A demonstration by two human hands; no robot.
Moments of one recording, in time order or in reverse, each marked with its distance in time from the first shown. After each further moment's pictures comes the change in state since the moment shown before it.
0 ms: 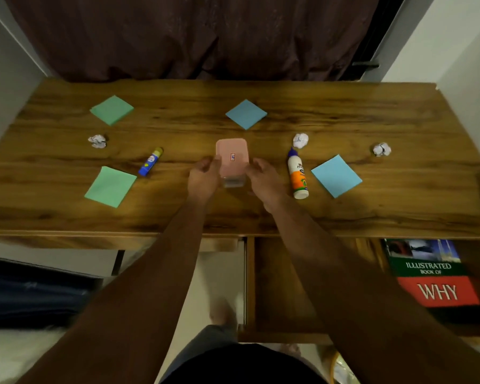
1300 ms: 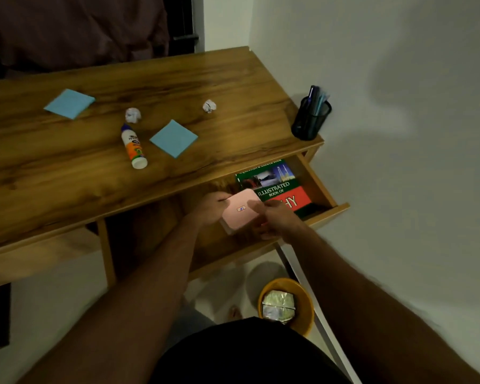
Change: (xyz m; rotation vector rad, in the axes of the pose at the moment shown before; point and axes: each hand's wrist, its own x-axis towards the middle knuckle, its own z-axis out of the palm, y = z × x) left_hand -0.225 -0.081 0.242 0.615 -0.875 0.188; right_hand -0.202 0.205 -0.293 0.136 0.179 0.355
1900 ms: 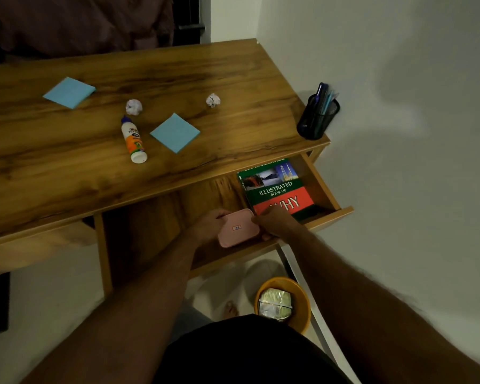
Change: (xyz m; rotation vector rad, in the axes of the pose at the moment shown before) left_hand 0.008 -0.043 0.023 0.019 -0.087 -0.116; right_hand 0.038 0.013 0.001 -0.419 0.069 0.063
